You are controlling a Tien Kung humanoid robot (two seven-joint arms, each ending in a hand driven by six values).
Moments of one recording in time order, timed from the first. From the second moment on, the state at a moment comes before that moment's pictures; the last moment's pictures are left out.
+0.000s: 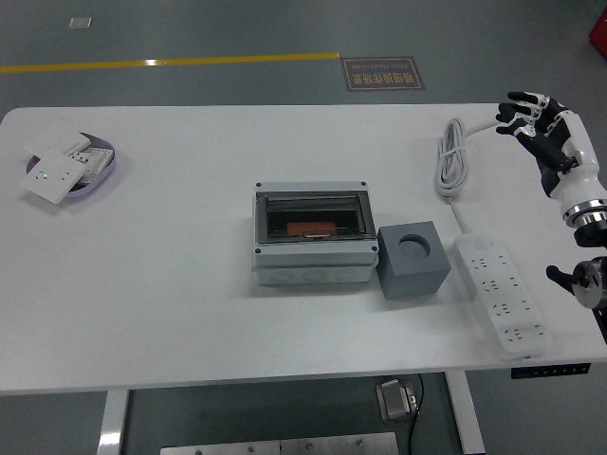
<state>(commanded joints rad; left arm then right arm) 0.09 0.29 -0.21 -0.22 -0.07 -0.07 0.00 0.22 -0.40 1.37 1.35 -0.93 -0.13 0.16</state>
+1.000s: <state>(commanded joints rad) 0.09 0.29 -0.21 -0.22 -0.07 -0.06 0.00 0.23 -0.38 1.39 1.35 -0.92 -0.13 0.16</state>
